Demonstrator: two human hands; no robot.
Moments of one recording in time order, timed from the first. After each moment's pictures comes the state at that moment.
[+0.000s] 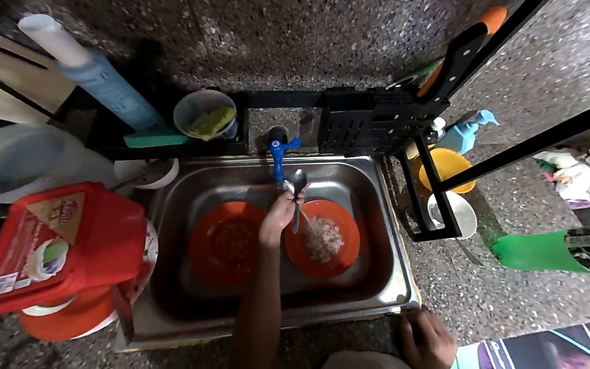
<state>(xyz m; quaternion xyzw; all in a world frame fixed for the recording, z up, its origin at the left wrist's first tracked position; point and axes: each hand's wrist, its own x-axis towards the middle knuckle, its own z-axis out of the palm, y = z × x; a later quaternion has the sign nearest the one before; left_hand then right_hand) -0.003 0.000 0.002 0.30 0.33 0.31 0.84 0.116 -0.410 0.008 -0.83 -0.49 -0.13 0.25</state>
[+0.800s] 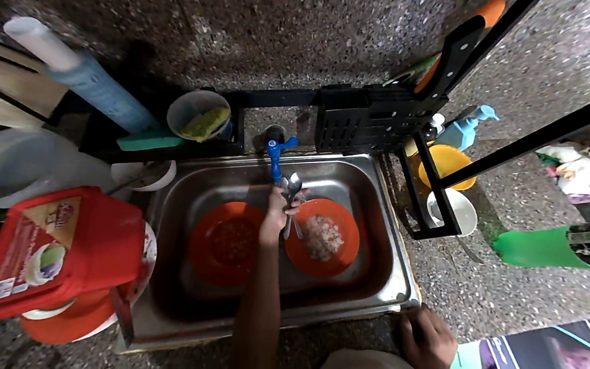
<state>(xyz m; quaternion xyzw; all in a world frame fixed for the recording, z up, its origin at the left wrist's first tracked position) -0.004 0.003 0.006 0.28 0.40 0.25 0.84 0.115 -0.411 0.006 -0.84 -0.48 -0.13 0.24</state>
